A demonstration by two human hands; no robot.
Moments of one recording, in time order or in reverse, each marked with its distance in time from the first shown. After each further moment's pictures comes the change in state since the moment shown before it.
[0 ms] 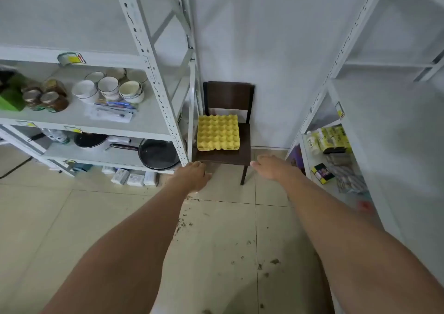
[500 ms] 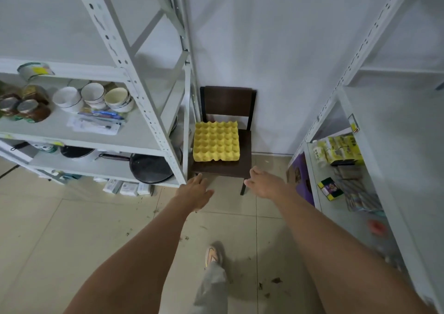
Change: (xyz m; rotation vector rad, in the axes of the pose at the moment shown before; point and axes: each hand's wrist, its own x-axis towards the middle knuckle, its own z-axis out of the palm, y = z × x) left_hand 0.120 -0.004 0.026 -0.071 -0.104 -0.040; right_hand 0.133 0.020 0.011 -0.130 -0.095 -0.090
